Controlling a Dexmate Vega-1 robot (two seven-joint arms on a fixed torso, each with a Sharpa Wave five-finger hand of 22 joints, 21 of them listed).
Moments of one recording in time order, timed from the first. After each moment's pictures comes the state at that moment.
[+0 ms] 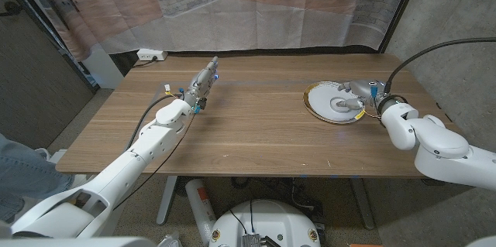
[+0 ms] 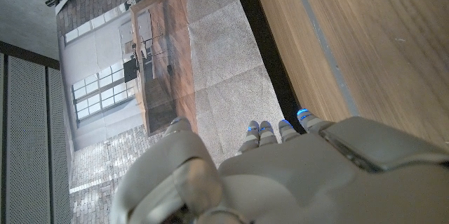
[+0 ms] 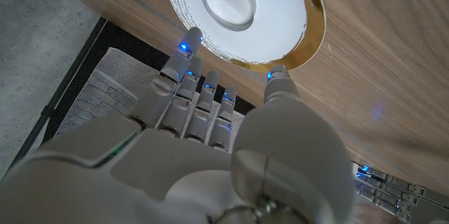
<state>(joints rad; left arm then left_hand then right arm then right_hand) 0.79 0.54 0.41 -1.38 -0.62 -0.14 -0.01 0.40 0.08 0.13 0.04 0.21 -0.07 0.08 0.20 0.18 -0.12 0.03 0.20 0.18 -0.17 0.03 0.20 0.18 -0.17 -0.03 0.24 0.18 -1.10 -1.30 -0.48 -2.26 -0.51 -0.75 -0.03 0.77 0.05 0.15 -0.12 0.25 0.41 -0.12 0.26 0.21 0.45 -0.07 0.40 0.26 0.56 -0.05 0.29 0.27 0.84 -0.07 0.31 0.20</state>
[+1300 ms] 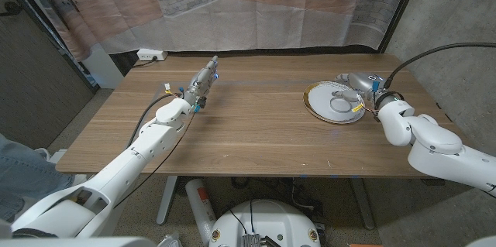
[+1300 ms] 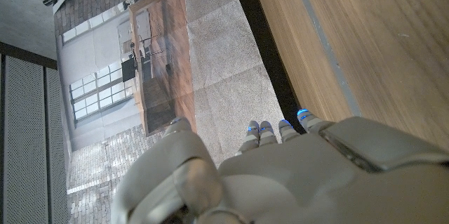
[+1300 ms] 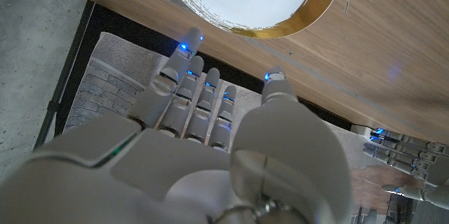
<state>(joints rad) 0.77 0.54 0.42 -1.36 -0.62 -0.14 -0.01 0.40 0.09 0.12 0.04 0.21 -0.07 0.08 0.20 0.18 -0.12 0.03 0.20 0.18 -0.17 0.03 0.20 0.18 -0.17 -0.03 0.24 0.18 -1.12 -1.19 -0.42 -2.20 -0.47 -0.64 -0.15 0.77 0.07 0.16 -0.12 0.24 0.42 -0.11 0.26 0.21 0.46 -0.05 0.40 0.26 0.57 -0.05 0.28 0.28 0.84 -0.08 0.31 0.20</state>
